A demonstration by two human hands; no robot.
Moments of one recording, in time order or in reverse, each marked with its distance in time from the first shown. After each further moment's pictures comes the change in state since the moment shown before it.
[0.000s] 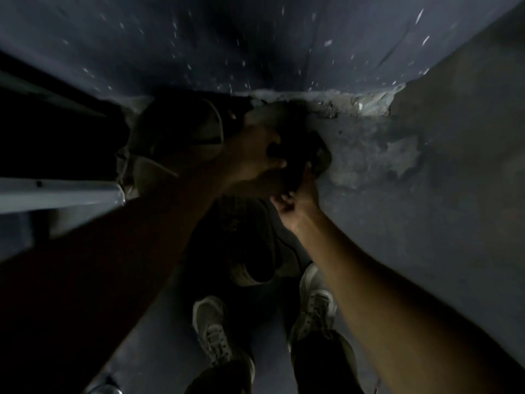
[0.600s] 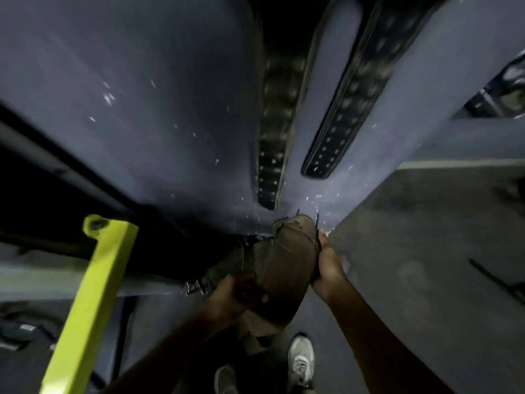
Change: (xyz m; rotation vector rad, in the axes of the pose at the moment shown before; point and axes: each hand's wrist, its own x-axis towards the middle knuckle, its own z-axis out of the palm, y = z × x) left_hand -0.375 0.198 -0.222 -0.930 0.117 -0.210; right_hand -0.439 -0.176 0.082 -0.226 -0.103 -0.305
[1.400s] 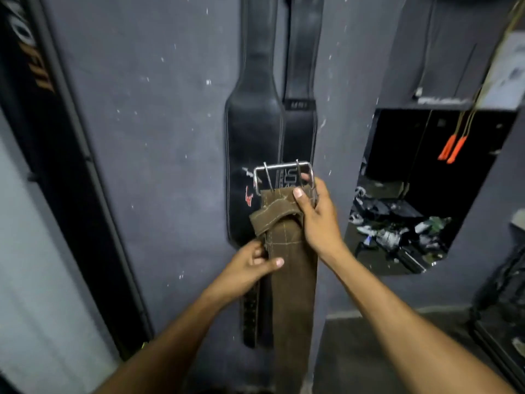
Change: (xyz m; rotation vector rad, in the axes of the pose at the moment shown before) left_hand -0.294 0.363 0.020 0.028 -0.050 0.867; right_hand -0.465 -0.323 0.064 -0.400 -0.238 -1.451
